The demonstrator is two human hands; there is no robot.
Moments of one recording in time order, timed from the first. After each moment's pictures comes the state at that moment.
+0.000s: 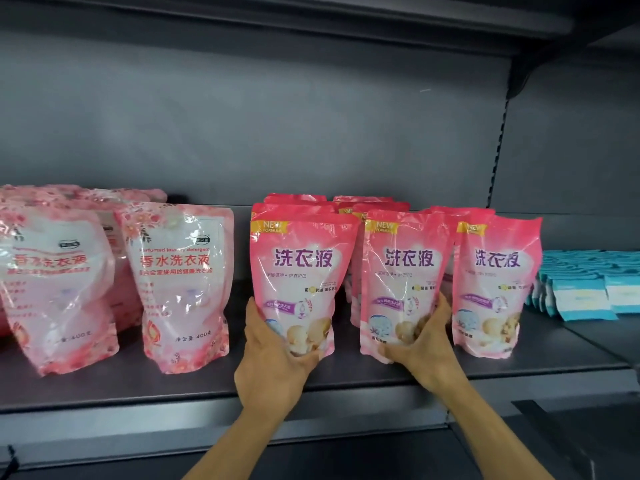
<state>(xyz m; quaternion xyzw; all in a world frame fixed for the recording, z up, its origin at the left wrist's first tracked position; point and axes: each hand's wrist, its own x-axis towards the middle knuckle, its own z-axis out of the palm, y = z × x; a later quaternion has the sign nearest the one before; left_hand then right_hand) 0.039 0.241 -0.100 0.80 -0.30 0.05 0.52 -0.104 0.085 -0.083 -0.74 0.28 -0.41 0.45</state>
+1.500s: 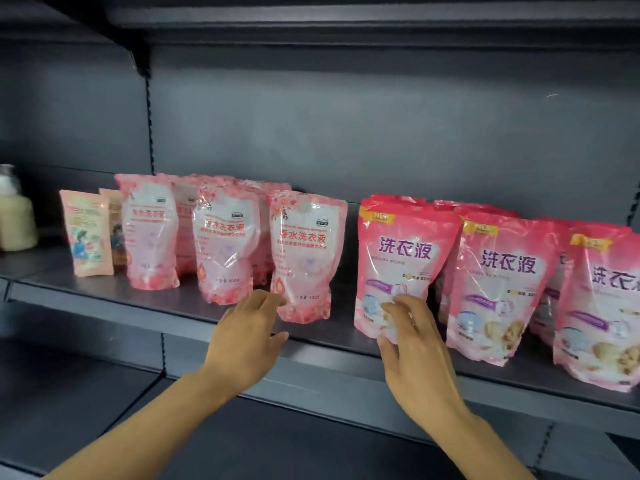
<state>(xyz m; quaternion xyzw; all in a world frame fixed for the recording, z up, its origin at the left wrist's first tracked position) 0.070 0.411 -0.075 0.87 -0.37 0.23 0.24 -0.068 0.222 -0.079 -0.91 0.11 -0.40 0.06</state>
